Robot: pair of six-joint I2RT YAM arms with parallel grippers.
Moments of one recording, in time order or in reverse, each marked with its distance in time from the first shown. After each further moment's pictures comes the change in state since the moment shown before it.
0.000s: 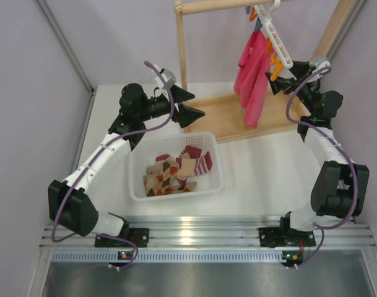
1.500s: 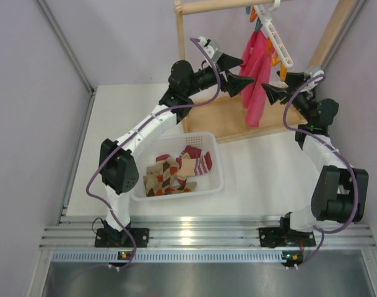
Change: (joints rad) left arm -0.226 0.574 0.658 0.232 -0.184 -0.059; right arm 0.023 -0.014 -0.086 0.045 -0.011 0.010
